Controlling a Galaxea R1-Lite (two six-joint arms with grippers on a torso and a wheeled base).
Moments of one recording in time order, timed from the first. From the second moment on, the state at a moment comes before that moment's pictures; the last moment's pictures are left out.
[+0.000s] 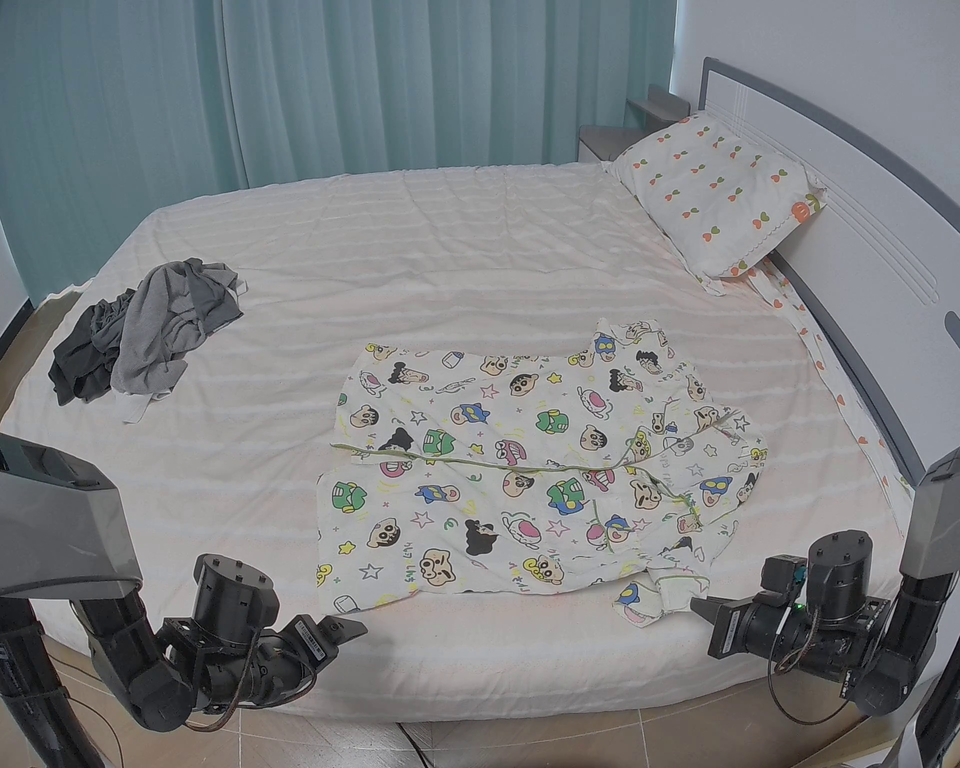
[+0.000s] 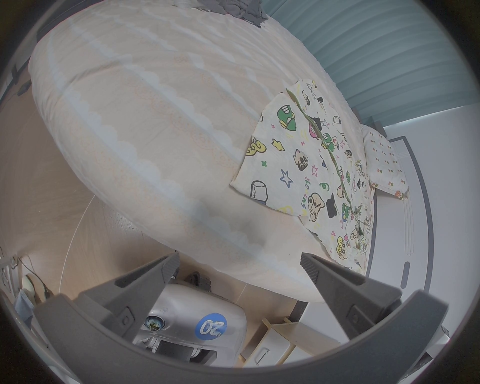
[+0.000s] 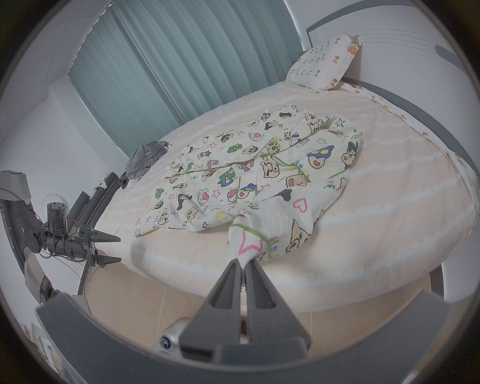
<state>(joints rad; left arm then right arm) -0.43 2.02 -0.18 -1.01 -0.03 -1.09 0.43 2.00 -0.03 -1.45 0.01 0.36</state>
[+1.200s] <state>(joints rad) -0.43 2.02 -0.18 -1.01 -0.03 -1.09 0.31 1.60 -0.64 -0.26 0.22 0.25</state>
